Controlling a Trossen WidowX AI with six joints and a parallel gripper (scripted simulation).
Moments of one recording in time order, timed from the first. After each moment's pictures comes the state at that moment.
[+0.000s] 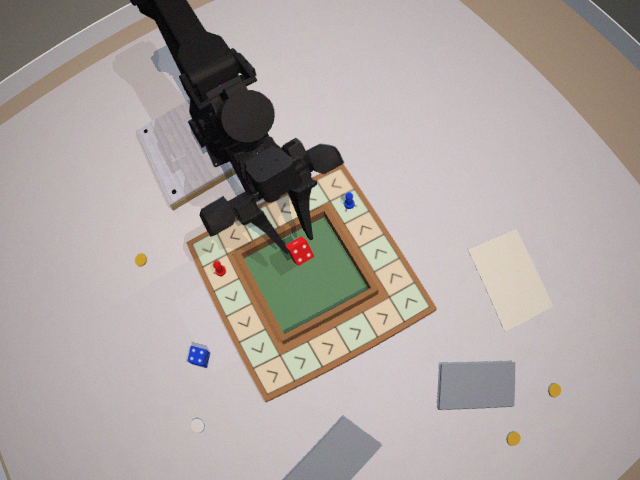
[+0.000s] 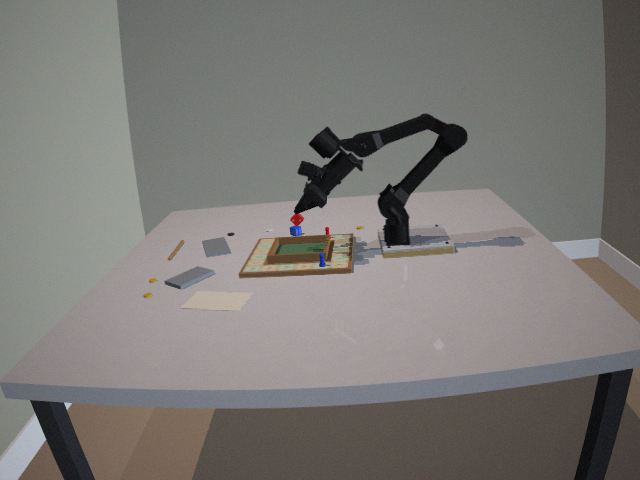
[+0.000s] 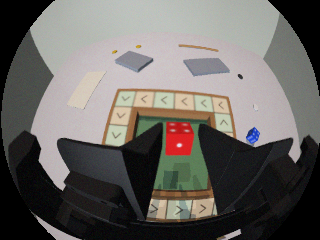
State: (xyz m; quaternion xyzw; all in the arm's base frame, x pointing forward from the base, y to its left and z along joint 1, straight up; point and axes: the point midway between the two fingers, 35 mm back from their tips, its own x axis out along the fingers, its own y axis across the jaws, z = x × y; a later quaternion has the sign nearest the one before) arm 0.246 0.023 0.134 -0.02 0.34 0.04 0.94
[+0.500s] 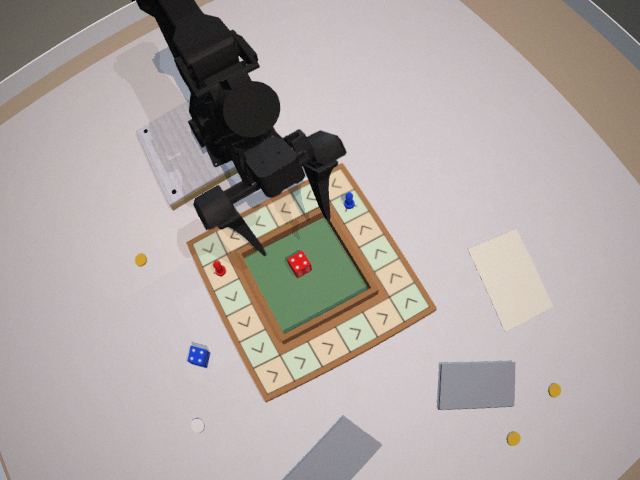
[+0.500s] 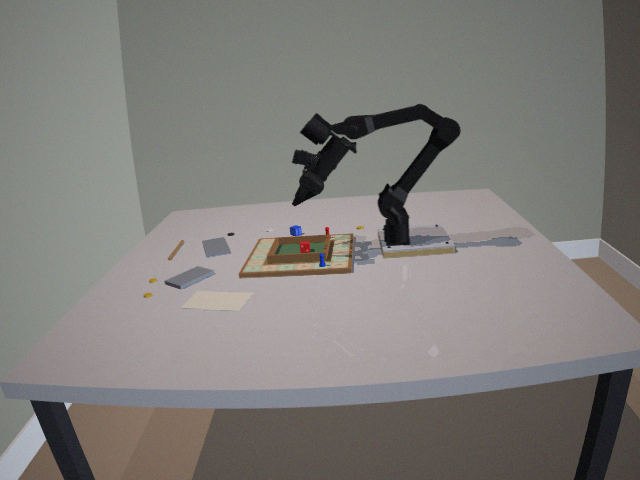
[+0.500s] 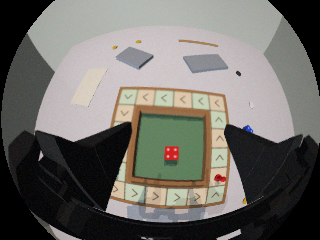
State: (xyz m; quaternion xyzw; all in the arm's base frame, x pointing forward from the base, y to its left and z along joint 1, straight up) arm 0.248 0.023 0.165 -0.02 0.39 0.04 0.92
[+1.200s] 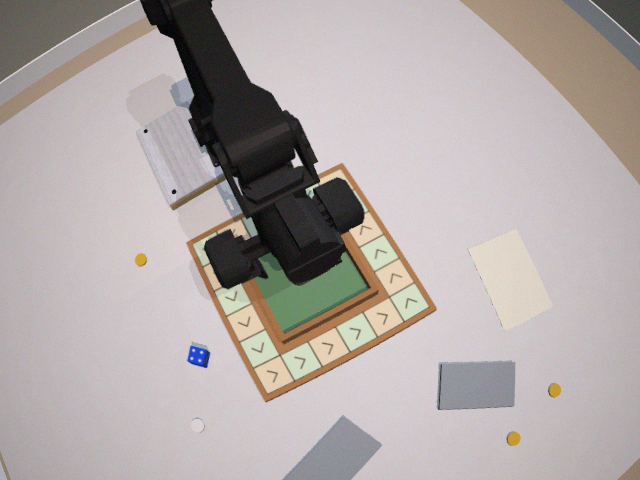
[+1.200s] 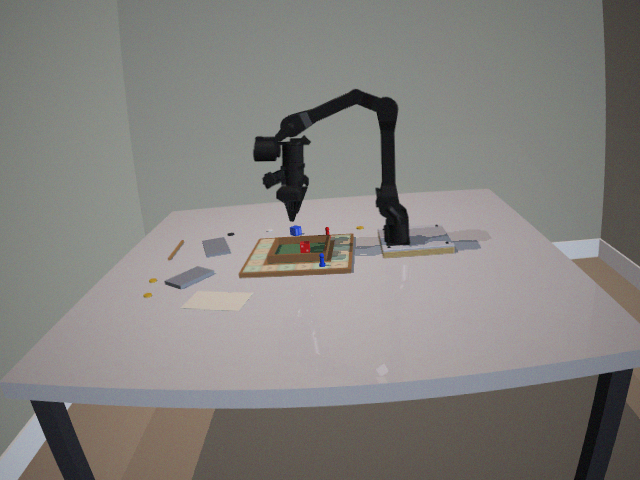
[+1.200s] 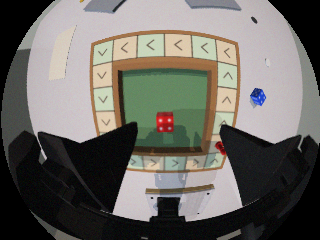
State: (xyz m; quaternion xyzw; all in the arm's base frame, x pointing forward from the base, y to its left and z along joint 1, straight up) arm 0.278 0.010 0.125 -0.01 0.67 0.01 0.74
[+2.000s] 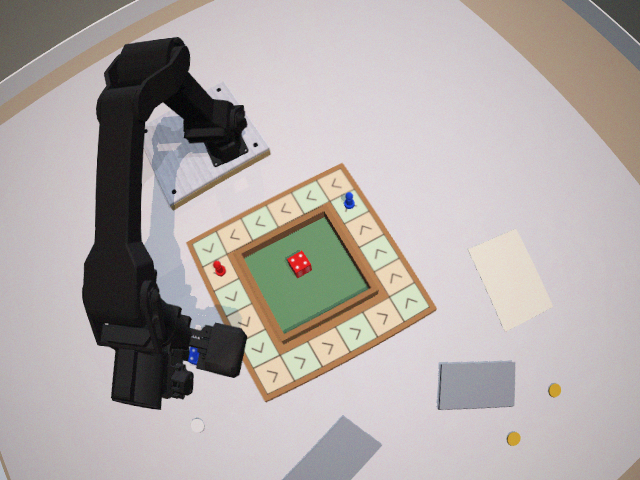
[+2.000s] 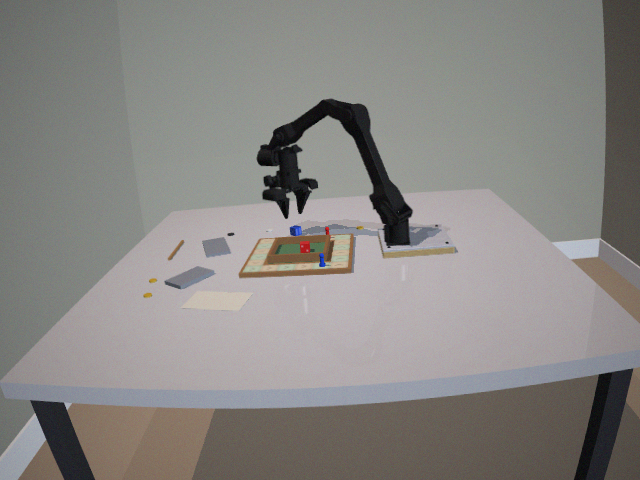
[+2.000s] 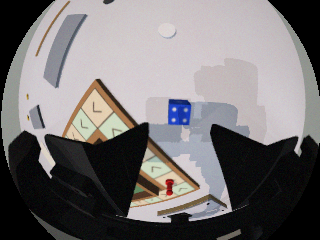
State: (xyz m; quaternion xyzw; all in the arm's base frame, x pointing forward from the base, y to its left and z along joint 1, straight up) arm 0.320 -0.175 0.083 0.22 0.66 -0.22 0.68
